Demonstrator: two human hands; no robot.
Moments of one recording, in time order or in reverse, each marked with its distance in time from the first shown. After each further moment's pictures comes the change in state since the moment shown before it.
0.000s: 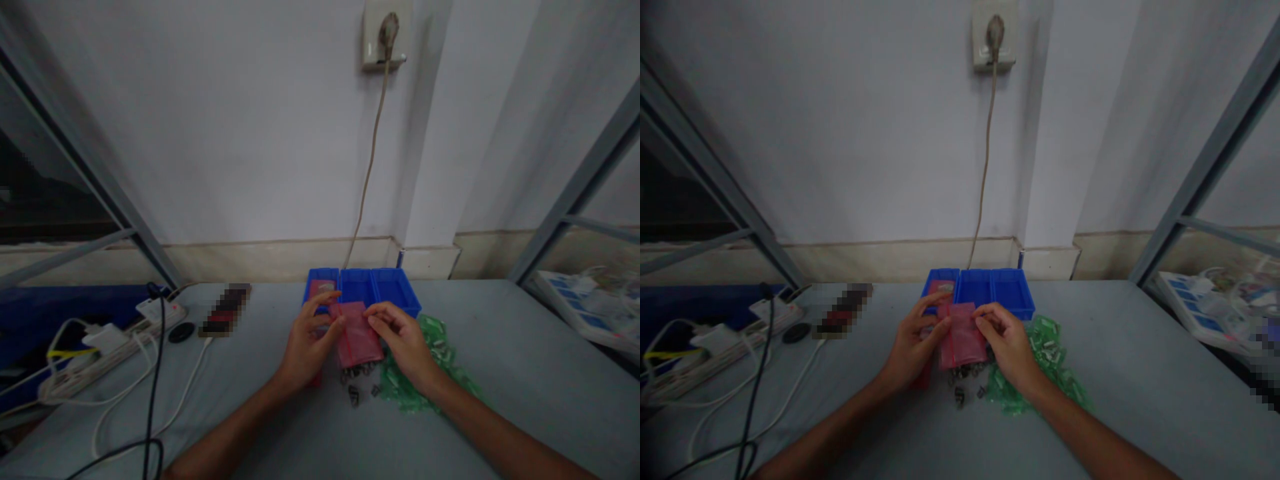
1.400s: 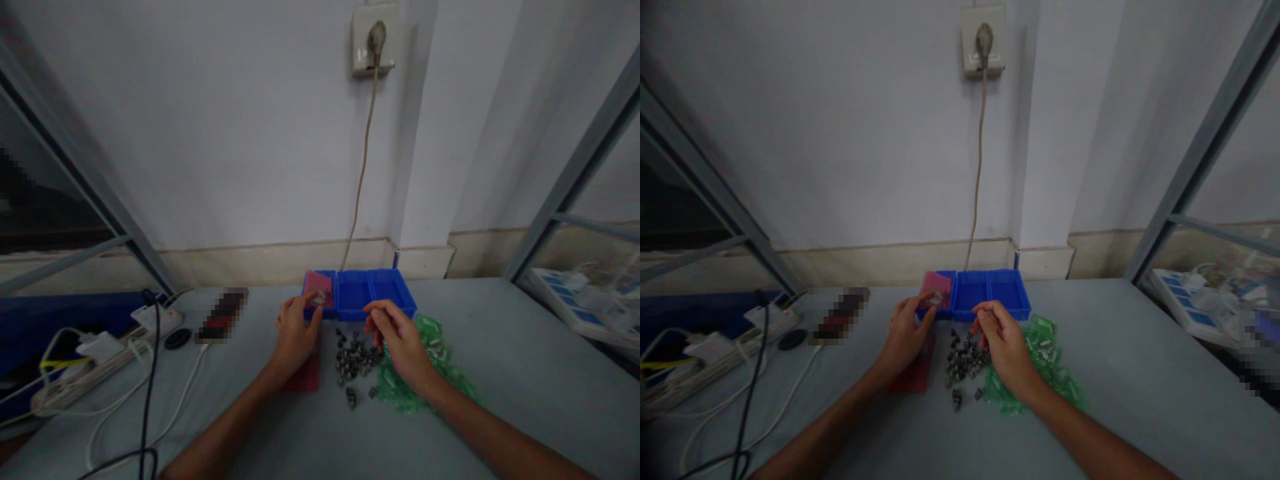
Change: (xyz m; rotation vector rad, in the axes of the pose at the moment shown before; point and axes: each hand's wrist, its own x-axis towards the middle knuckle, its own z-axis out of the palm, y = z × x) left_hand 0.007 -0.055 -0.007 0.523 0.094 -0.199; right_hand -0.004 -0.009 0.004 0.033 0.039 0.021
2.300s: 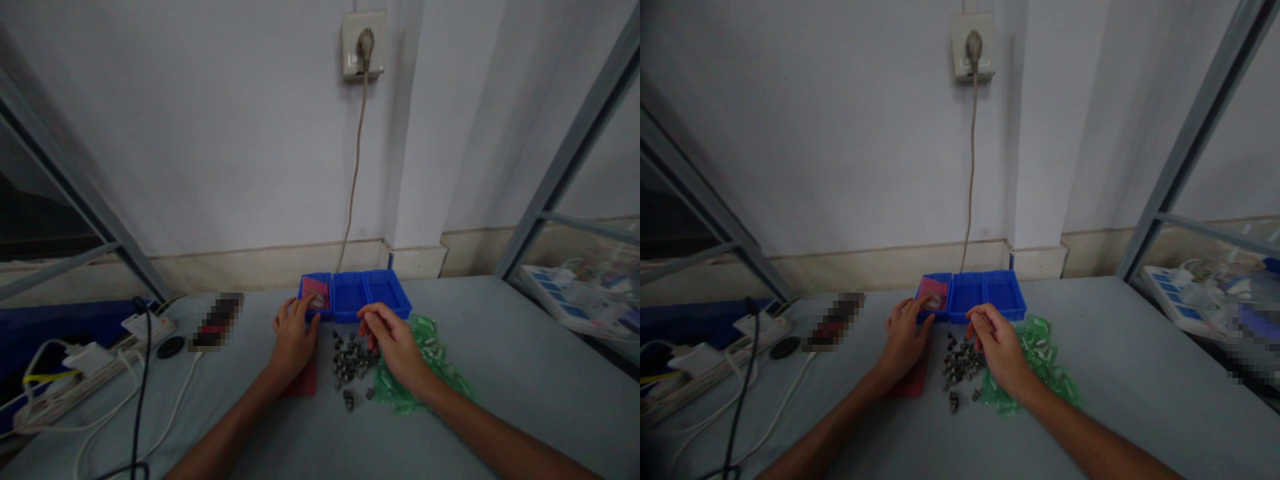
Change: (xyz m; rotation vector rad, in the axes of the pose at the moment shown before) left_hand -0.001 -0.003 0.005 0.186 -0.031 0.114; right_hand -0.001 -0.002 0.002 -0.023 -0.026 0.014
